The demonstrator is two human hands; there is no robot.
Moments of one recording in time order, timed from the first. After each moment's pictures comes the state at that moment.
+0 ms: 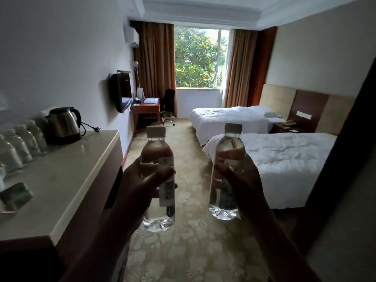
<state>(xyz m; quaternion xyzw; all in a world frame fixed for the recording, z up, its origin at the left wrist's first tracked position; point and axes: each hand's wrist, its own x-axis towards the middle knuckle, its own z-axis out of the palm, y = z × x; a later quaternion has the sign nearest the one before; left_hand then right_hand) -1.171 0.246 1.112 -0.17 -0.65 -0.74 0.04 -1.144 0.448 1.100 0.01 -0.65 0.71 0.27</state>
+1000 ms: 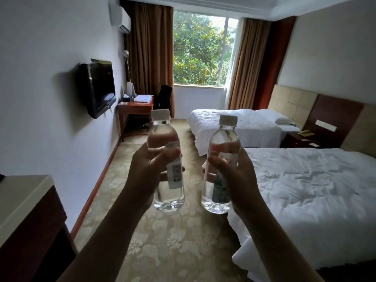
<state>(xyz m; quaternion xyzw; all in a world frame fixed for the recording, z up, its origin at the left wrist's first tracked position) -1.786 0.433 1.100 -0.18 -0.64 -0.74 0.03 -1.745 0.611 1.090 0.02 -0.70 0.67 0.24</state>
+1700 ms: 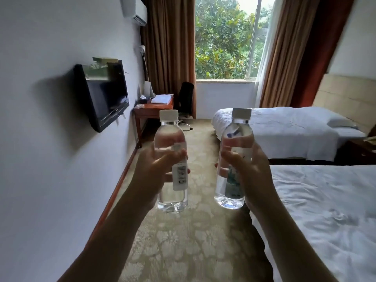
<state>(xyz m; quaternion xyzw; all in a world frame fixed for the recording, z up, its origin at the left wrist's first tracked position) -2.240 0.505 1.087 -0.17 -0.68 -0.71 0.06 -2.221 0.697 1.069 0.06 -0.68 0.69 0.24</state>
